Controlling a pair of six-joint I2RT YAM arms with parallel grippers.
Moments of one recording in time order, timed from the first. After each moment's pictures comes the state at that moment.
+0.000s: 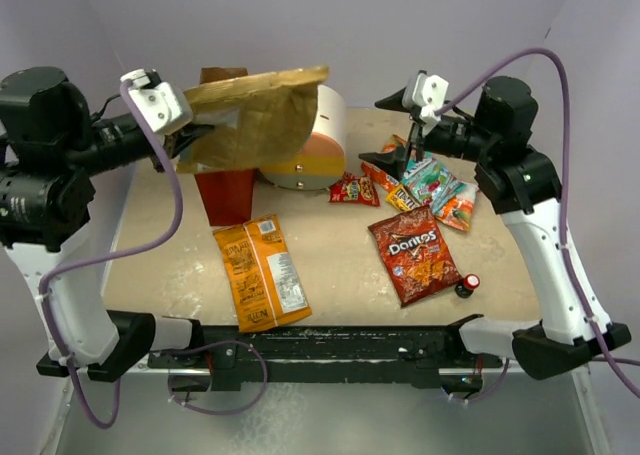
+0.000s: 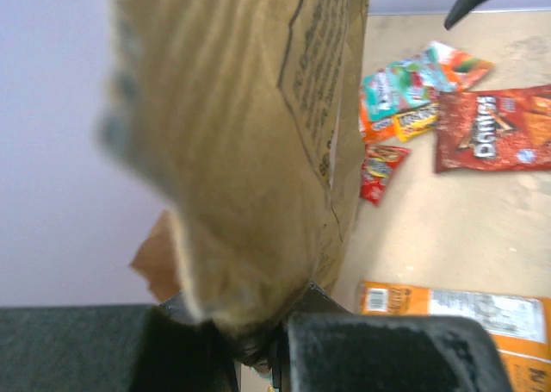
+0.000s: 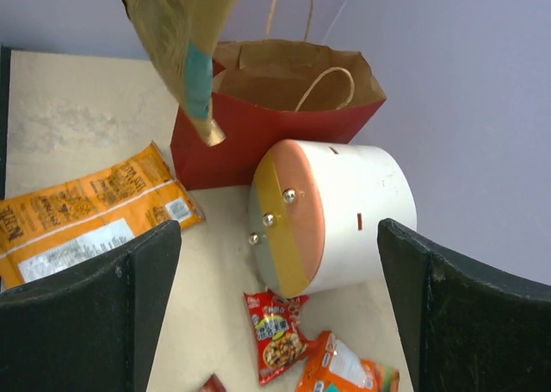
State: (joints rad) left arm -0.08 1.35 2.40 -1.27 0.78 0.64; right arm 0.37 1.27 1.70 -0.54 -0.80 -0.45
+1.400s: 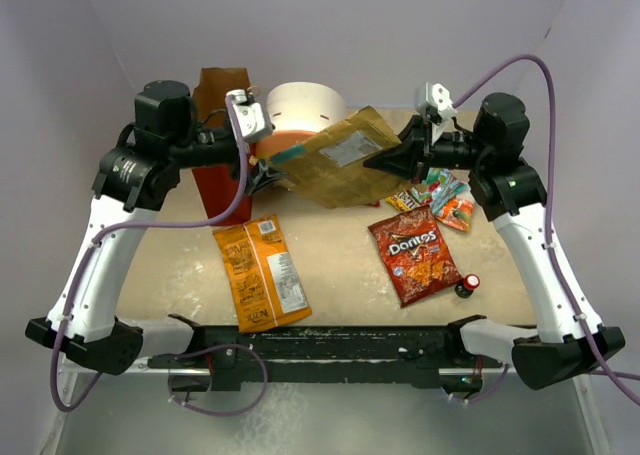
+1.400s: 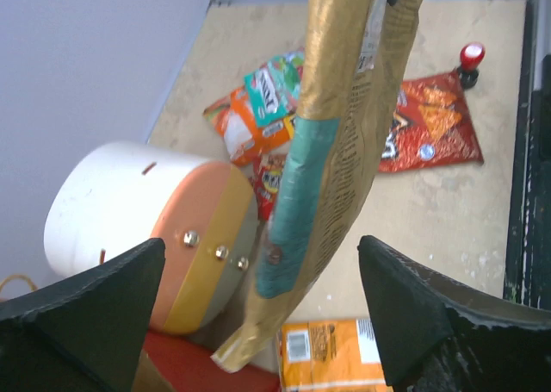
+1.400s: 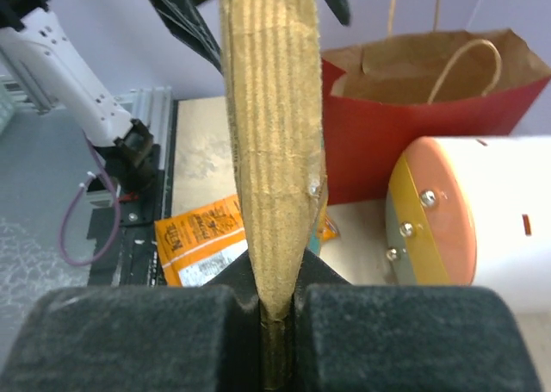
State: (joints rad) left arm -0.43 1.30 1.79 -0.90 0.69 0.56; right arm 0.28 1.20 1.45 -0.36 -1.12 -0.11
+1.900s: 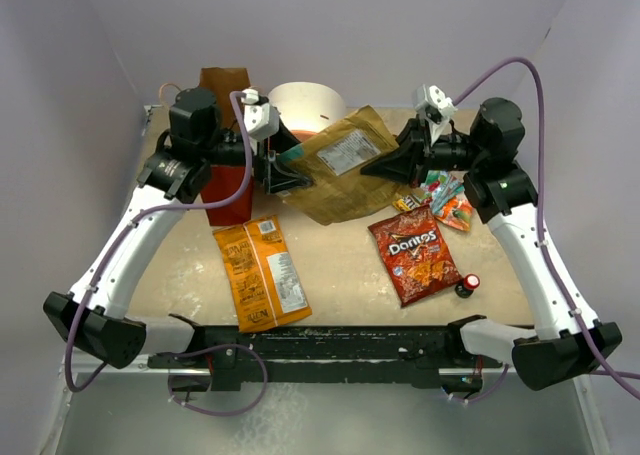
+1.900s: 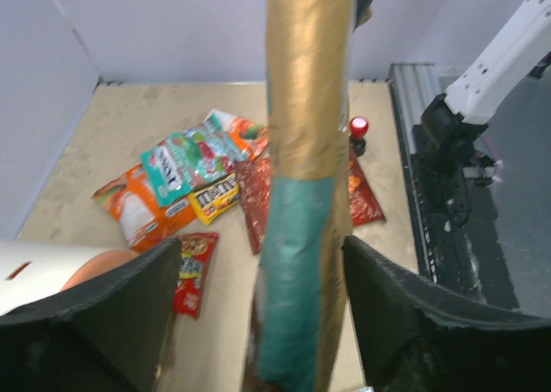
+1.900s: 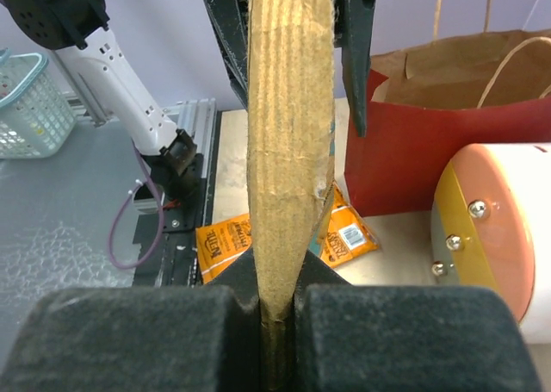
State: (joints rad) left arm -0.40 1.31 1.50 -0.40 1.08 0.25; right arm 0.28 1.19 1.38 -0.17 -1.22 0.10
